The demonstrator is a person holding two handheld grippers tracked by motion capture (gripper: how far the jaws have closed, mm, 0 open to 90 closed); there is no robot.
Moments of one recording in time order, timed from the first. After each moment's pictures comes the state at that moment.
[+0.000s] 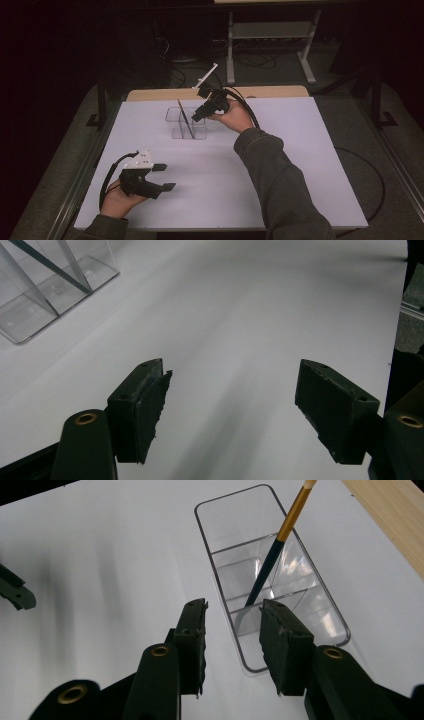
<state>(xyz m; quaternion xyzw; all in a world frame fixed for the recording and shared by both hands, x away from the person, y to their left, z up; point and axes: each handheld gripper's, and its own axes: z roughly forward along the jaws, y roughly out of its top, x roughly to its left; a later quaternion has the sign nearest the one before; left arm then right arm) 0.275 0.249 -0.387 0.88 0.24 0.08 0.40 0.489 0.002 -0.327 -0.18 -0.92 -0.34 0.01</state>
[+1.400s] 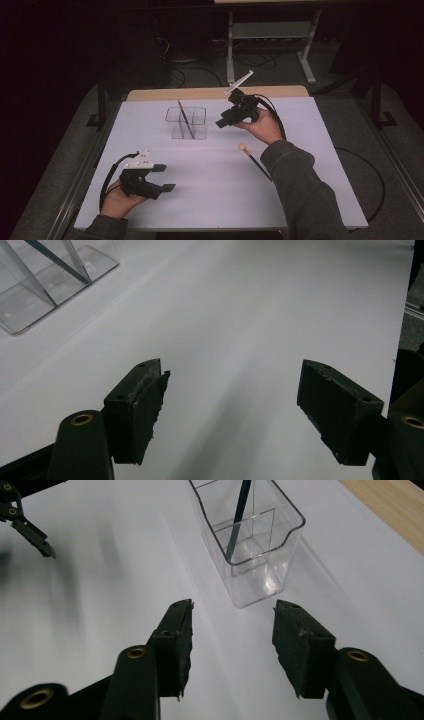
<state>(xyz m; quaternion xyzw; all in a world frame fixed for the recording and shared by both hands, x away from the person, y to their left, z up) 0.277 0.250 -0.391 0.88 0.25 0.08 0.39 0.459 -0.079 -0.333 -0.23 -0.90 -0.36 -0.01</state>
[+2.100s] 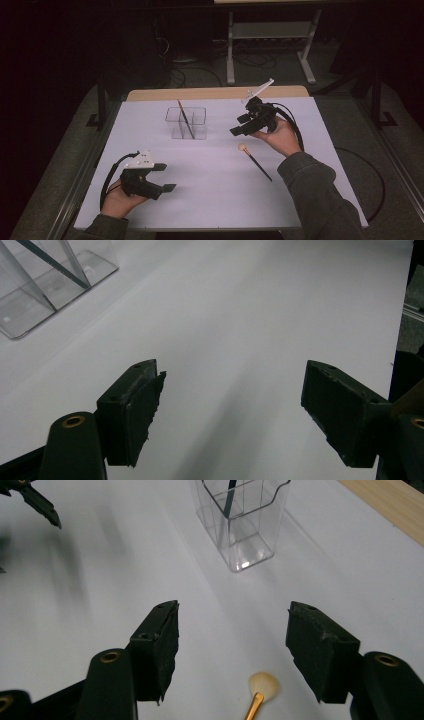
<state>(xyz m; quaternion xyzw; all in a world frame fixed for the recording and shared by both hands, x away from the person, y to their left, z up) 0.276 0.247 -0.390 0.88 0.25 0.08 0.40 0.422 -0.121 -0.331 -0.25 -0.89 -0.37 -0.03</state>
